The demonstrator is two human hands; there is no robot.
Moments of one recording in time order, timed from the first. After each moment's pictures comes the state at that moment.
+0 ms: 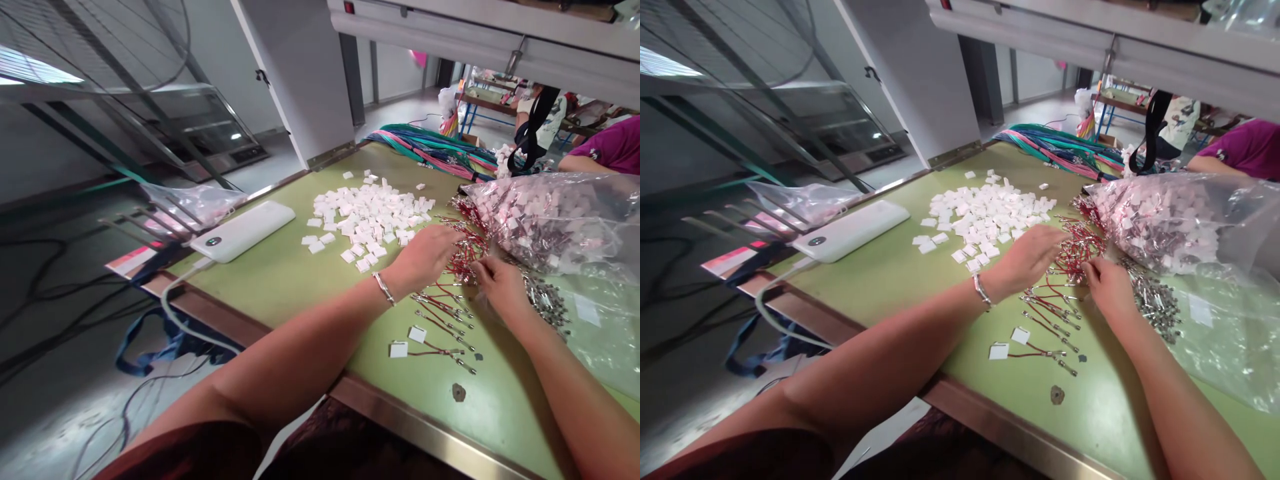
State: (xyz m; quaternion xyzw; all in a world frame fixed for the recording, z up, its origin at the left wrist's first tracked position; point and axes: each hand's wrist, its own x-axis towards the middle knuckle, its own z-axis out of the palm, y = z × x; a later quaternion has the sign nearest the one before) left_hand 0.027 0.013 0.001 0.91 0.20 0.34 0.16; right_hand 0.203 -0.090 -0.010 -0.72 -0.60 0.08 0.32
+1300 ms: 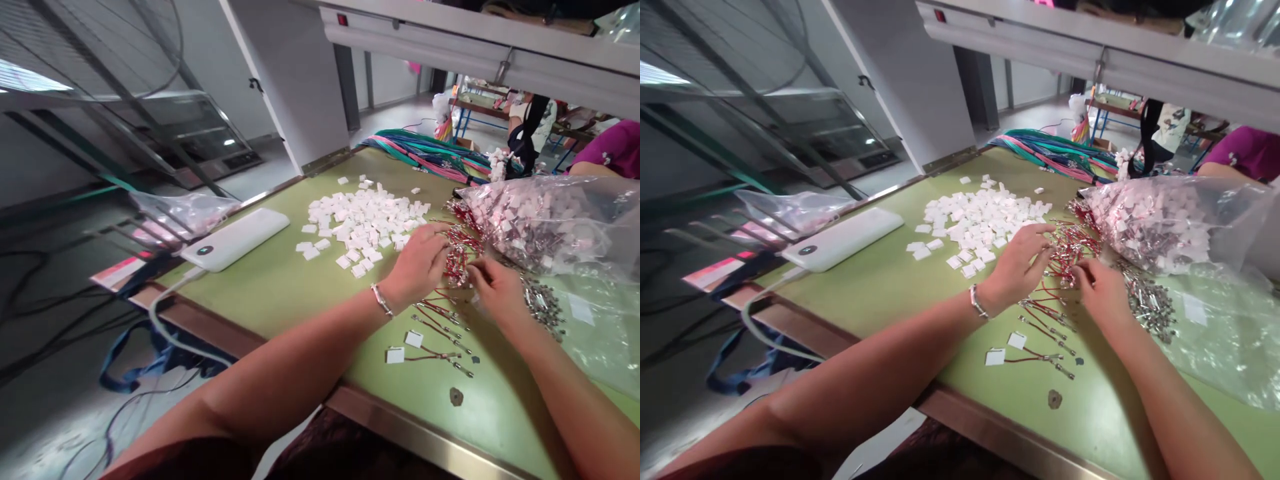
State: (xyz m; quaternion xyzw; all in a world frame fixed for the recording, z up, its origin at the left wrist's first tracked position) left_hand 0.025 -0.007 0.005 0.85 0.23 0.42 0.19; right_hand 0.190 -0.099 -0.001 -0.68 -0.62 0.08 0.38
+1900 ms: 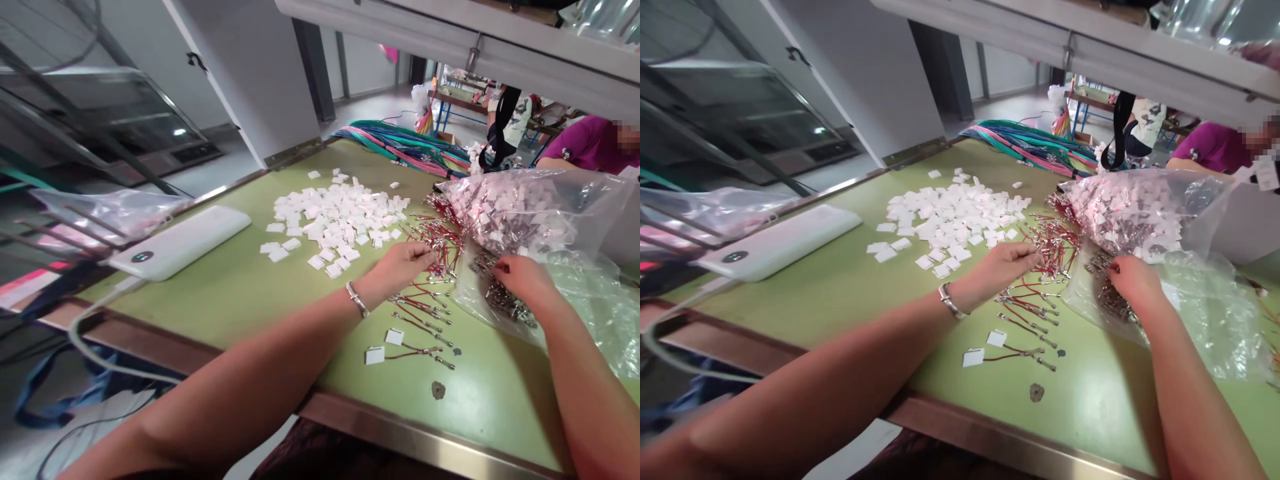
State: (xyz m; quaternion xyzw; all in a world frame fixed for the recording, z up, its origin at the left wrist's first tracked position) left_hand 0.027 -0.008 0.011 0.78 0.29 0.24 0.50; right_hand 0.284 -0.108 0.012 -0.82 -0.56 -0.01 0.10
